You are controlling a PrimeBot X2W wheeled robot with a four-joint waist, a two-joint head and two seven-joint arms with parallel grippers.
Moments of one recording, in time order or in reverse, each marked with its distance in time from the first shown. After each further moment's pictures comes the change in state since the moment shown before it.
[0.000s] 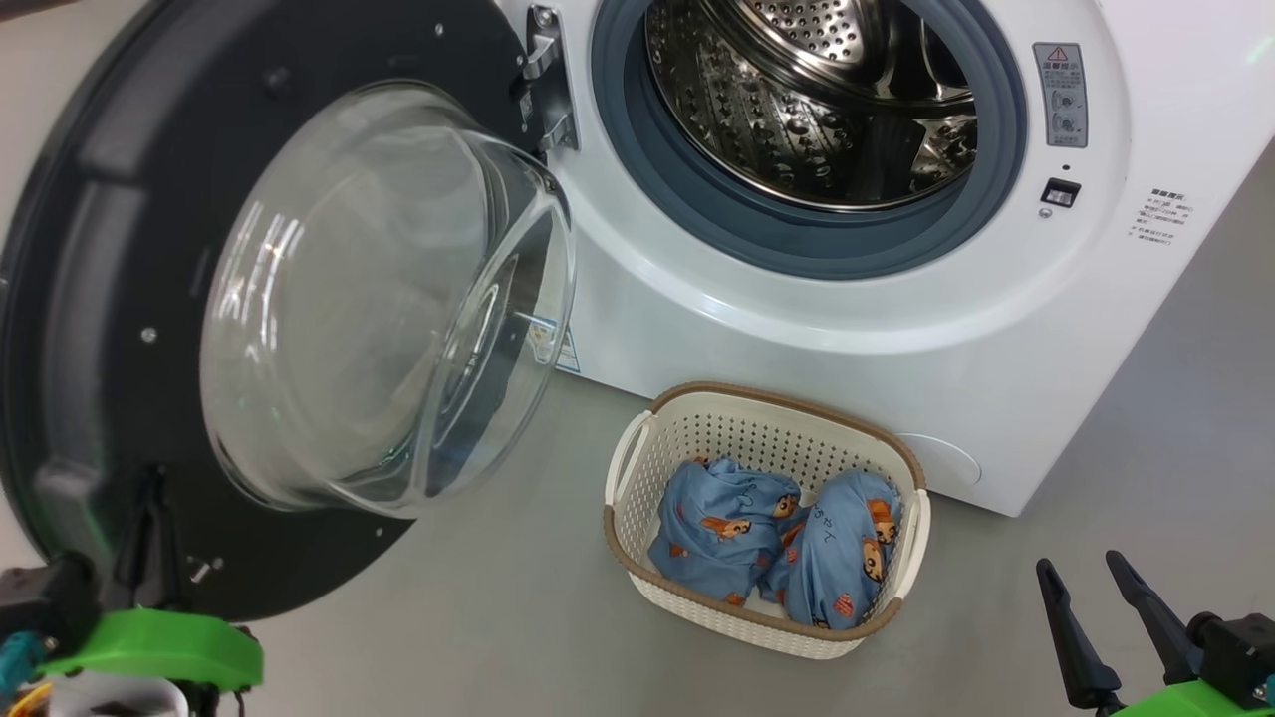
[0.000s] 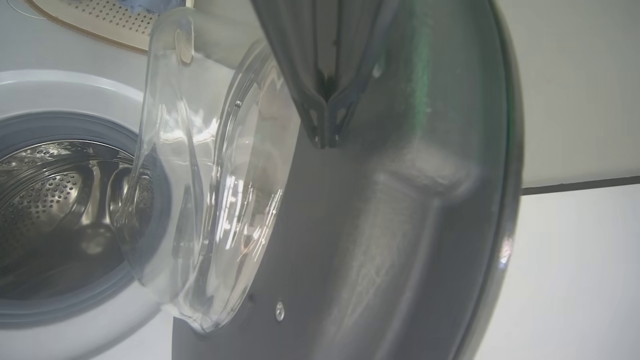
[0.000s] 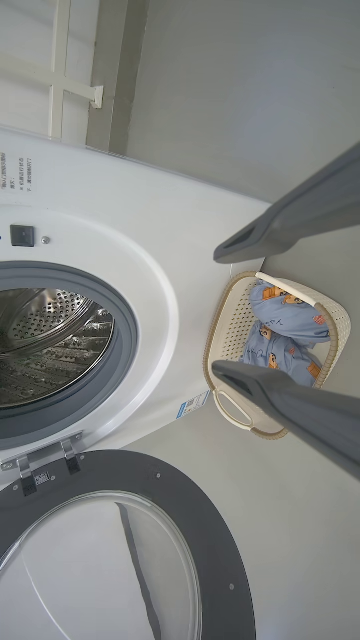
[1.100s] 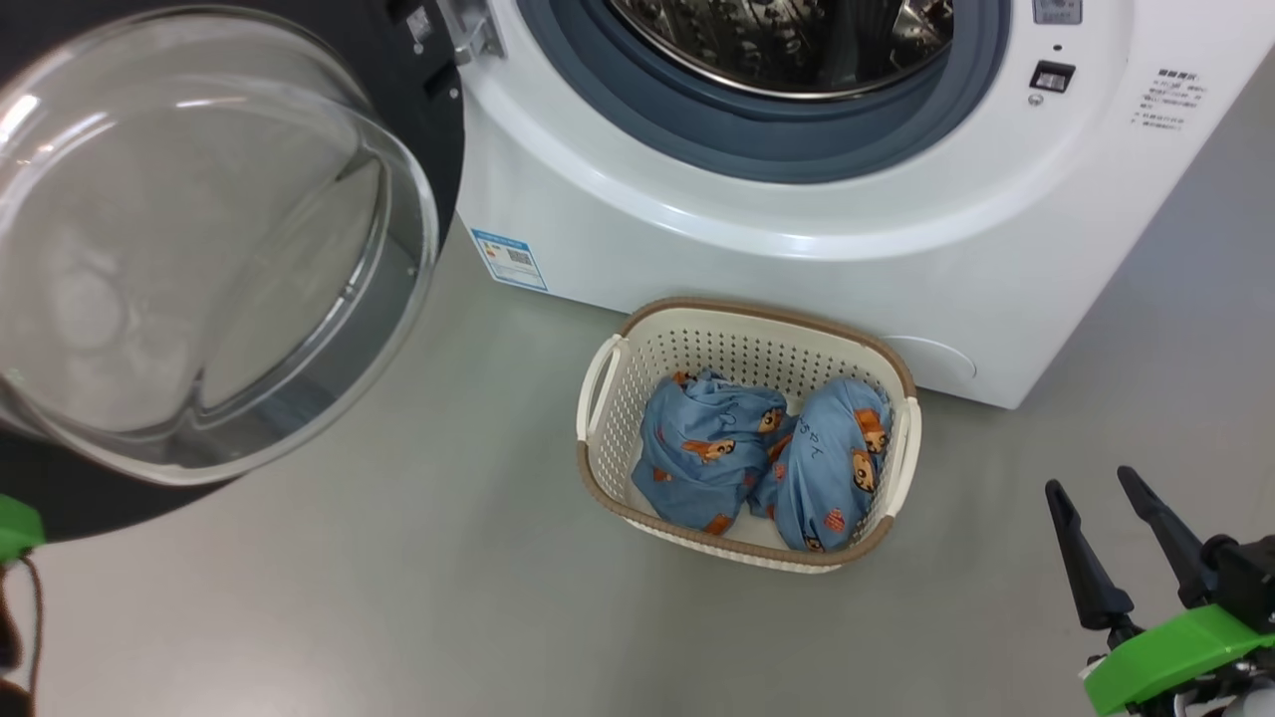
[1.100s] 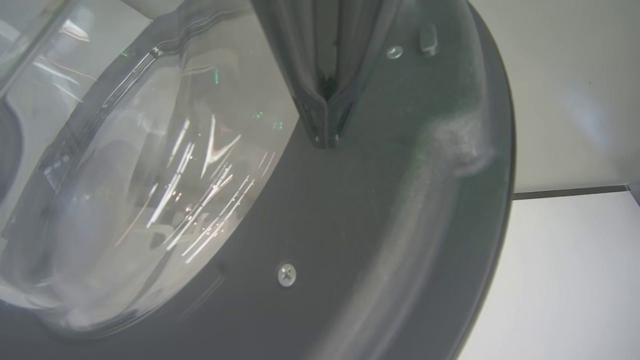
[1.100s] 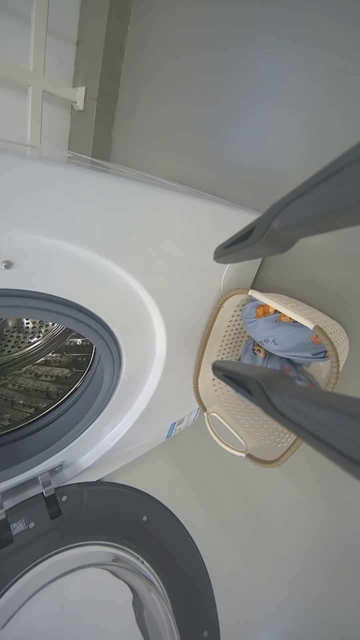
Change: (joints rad) left arm -0.377 0.043 0.333 0.452 0.107 -0.137 -0.016; right arm -0.107 -0.067 0.031 -0.009 0.000 0.000 0.000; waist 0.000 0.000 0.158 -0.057
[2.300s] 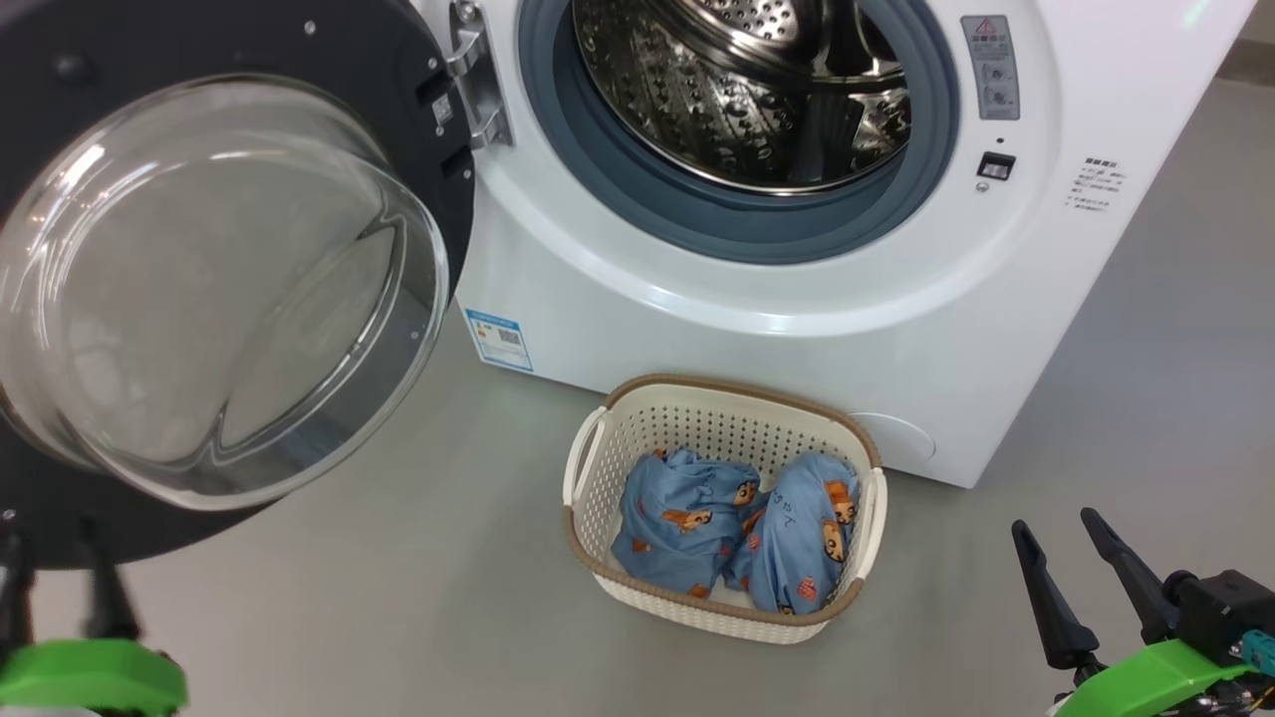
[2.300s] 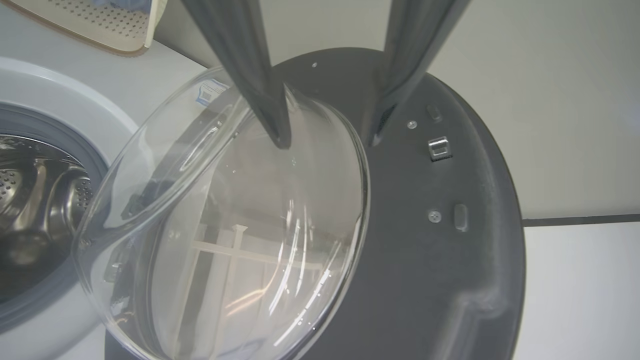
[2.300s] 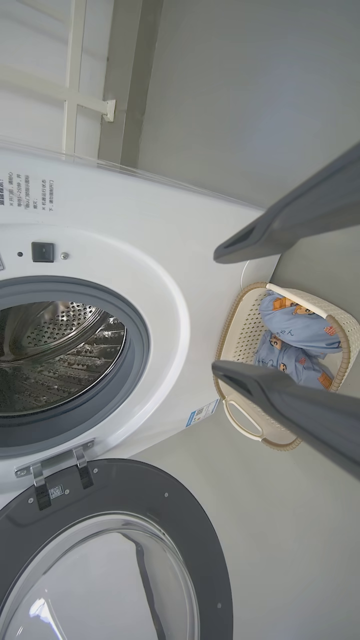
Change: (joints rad) left arm 0.302 -0.160 0.025 -0.218 0.071 -0.126 0.000; right arm 0.030 0.045 0.021 0.023 0.000 0.000 0.000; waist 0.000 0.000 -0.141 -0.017
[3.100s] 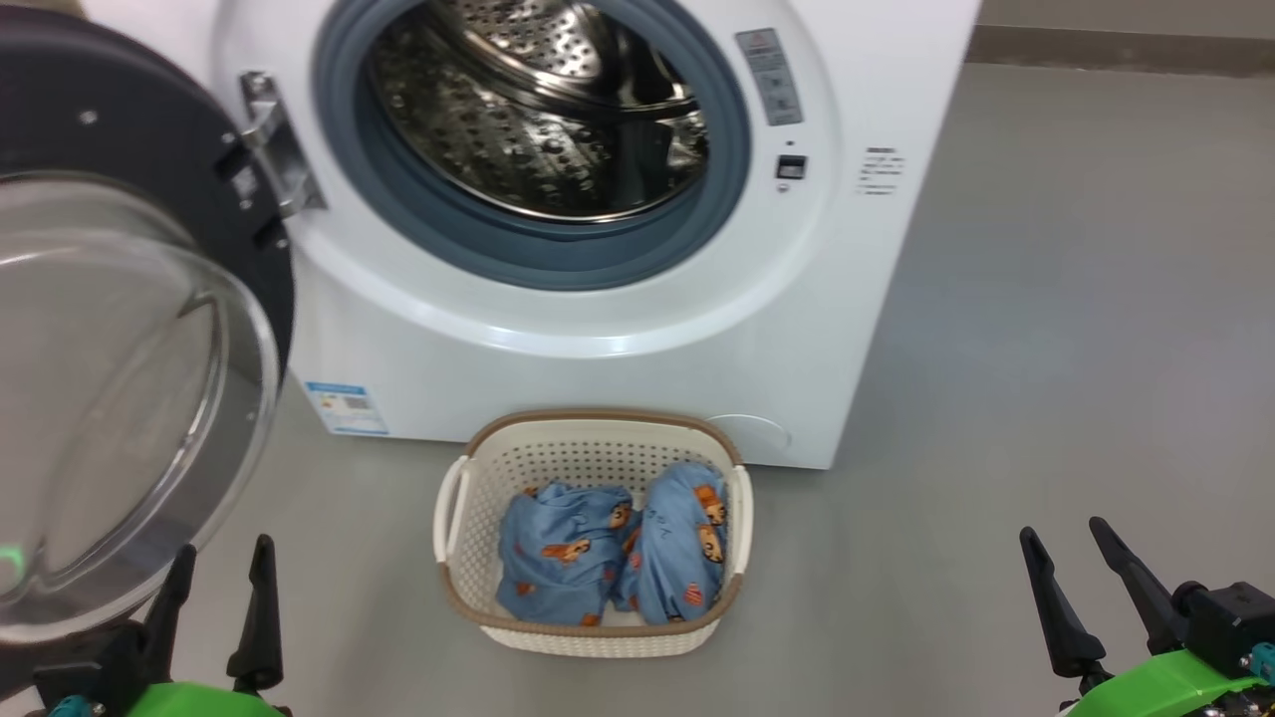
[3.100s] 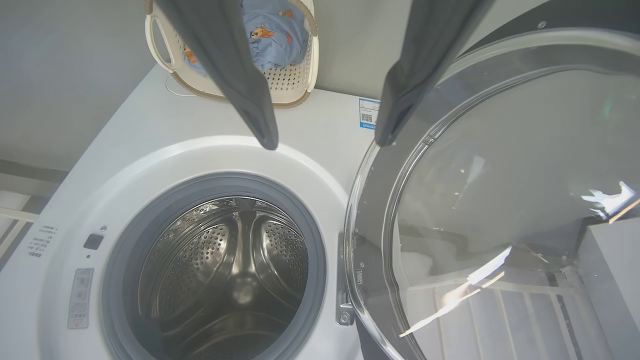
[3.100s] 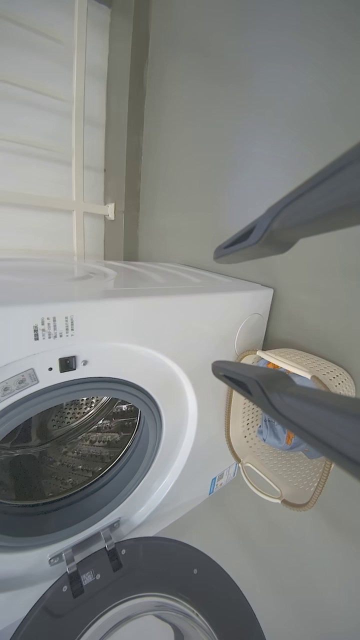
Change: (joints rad) left arm 0.151 0.048 -0.311 -0.161 -0.131 -0.001 0.000; right arm 0.026 0.019 -0.026 -0.016 0.000 0.000 0.000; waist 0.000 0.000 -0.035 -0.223
